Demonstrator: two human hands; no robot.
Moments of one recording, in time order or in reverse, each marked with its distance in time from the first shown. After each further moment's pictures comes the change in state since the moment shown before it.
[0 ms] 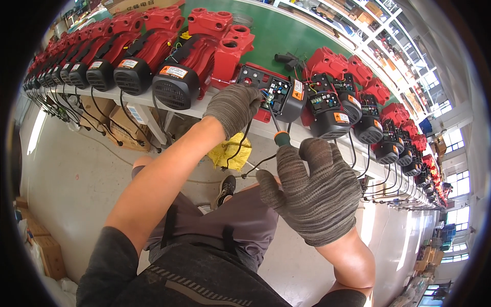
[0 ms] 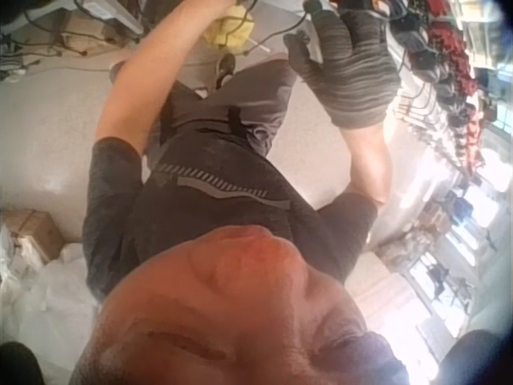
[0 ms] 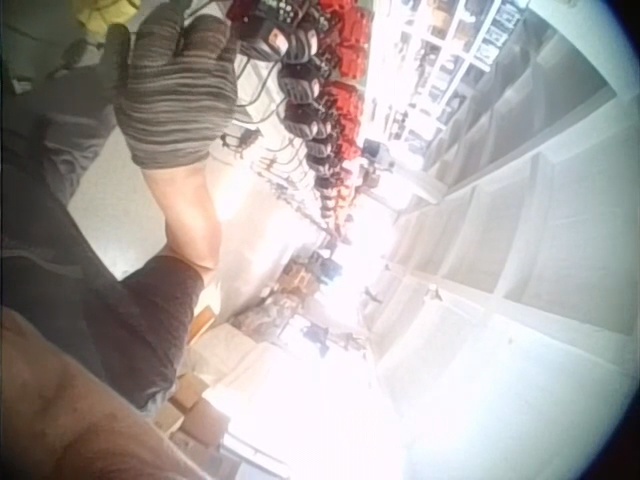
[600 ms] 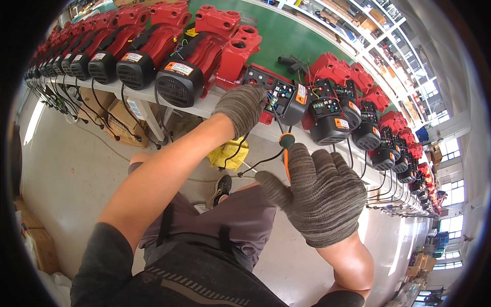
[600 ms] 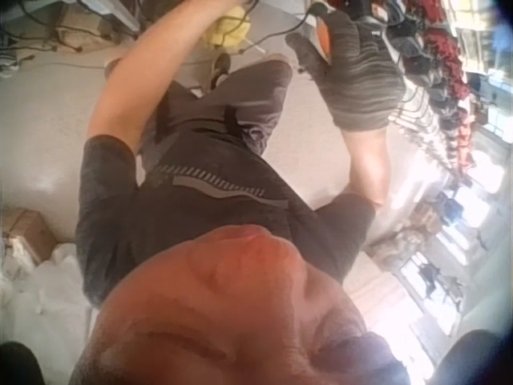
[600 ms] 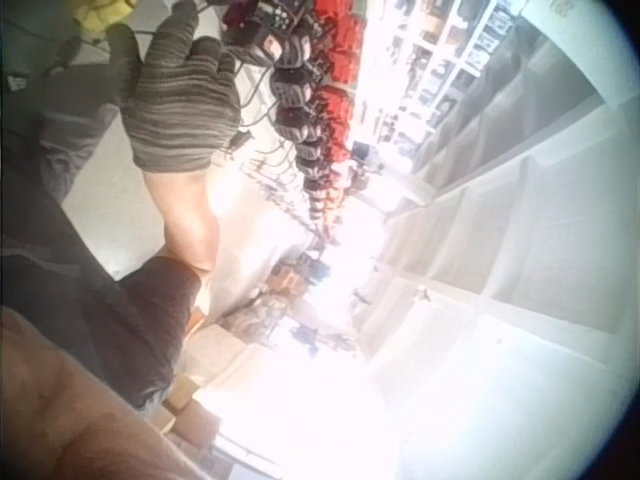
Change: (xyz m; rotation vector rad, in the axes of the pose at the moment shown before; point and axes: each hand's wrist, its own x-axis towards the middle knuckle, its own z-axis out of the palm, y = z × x) left_hand 0.011 -0.002 0.010 -0.008 -0.135 -0.101; right_hand 0.003 -0.004 -0.007 -0.072 -0.167 0.099
